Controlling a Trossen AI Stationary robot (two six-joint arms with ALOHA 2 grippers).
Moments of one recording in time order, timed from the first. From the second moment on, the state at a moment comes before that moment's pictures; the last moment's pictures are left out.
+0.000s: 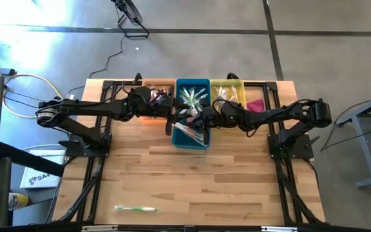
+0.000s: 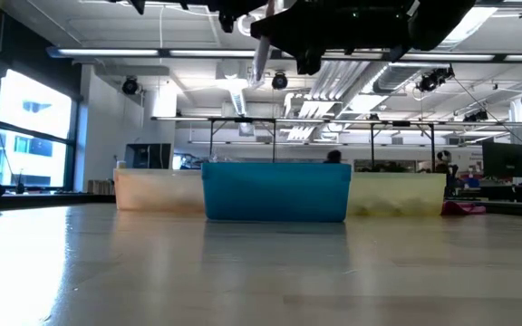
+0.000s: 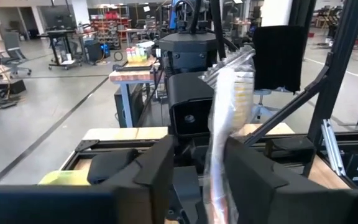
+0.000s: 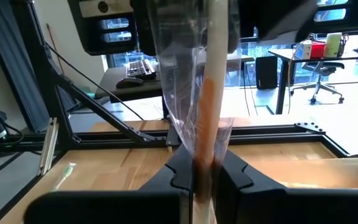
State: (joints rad) left arm 0.16 1.33 1.02 0.33 0.16 0.05; right arm -0.11 1.53 0.82 0.72 -0.18 0.08
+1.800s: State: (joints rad) left arm 0.19 0.70 0.45 0.31 0.19 -0.01; right arm -0.10 1.56 0.82 0.18 0.07 0.32
